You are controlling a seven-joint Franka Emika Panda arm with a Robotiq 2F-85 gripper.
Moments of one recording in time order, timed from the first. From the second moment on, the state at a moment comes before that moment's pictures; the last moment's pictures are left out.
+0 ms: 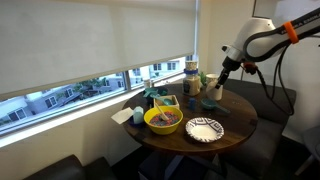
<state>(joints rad) 0.06 -0.18 -0.24 -2.27 -0.04 2.54 -0.45</state>
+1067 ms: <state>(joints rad) -0.08 0.01 -0.19 -2.03 0.04 2.29 -0.62</state>
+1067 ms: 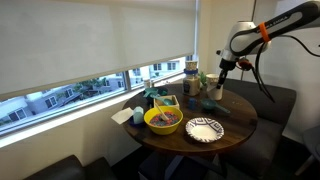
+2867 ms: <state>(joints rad) 0.14 -0.08 0.00 -1.96 0.50 2.44 -0.66</state>
